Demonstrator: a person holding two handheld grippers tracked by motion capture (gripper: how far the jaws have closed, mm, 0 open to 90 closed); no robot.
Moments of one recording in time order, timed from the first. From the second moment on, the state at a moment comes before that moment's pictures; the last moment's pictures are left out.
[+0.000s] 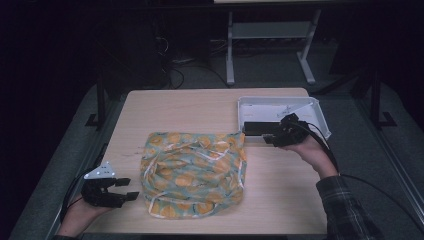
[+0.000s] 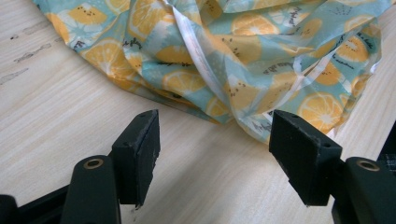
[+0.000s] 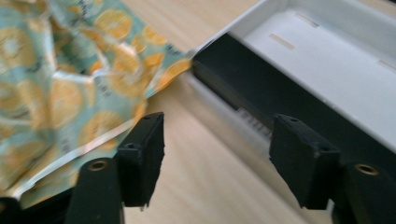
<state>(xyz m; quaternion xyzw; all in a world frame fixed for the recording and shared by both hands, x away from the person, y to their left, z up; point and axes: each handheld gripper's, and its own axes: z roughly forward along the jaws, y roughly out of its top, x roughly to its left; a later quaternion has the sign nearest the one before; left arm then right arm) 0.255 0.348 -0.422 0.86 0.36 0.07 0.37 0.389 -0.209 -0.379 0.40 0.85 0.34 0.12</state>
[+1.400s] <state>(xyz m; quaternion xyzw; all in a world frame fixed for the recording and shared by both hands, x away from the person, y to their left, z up) 0.255 0.331 -0.420 0.87 0.35 0.08 0.36 0.259 -0.188 -0.437 0.38 0.83 0.39 0.13</state>
